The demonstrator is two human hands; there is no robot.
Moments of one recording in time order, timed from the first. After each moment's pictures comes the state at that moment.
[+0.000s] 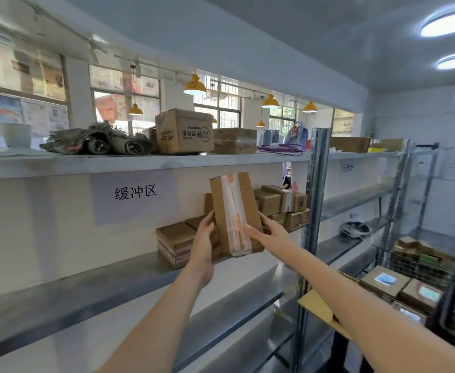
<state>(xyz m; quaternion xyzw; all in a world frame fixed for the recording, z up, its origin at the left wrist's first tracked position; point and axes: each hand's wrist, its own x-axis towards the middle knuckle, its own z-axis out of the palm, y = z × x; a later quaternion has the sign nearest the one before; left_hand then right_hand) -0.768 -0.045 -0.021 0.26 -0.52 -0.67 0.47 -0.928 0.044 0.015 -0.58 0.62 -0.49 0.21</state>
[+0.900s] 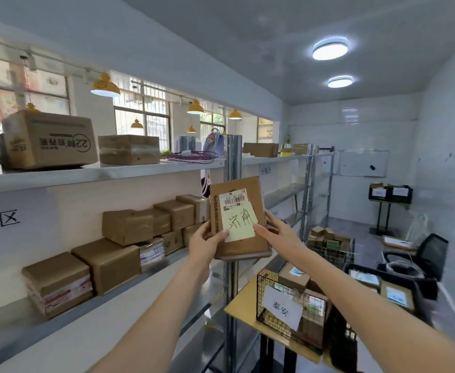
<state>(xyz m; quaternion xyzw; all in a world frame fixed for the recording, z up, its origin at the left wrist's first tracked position) -1.011 0.025 0.009 0.23 -0.59 -0.67 0.39 -1.154 0.170 0.033 -0.45 0.69 -0.55 0.13</state>
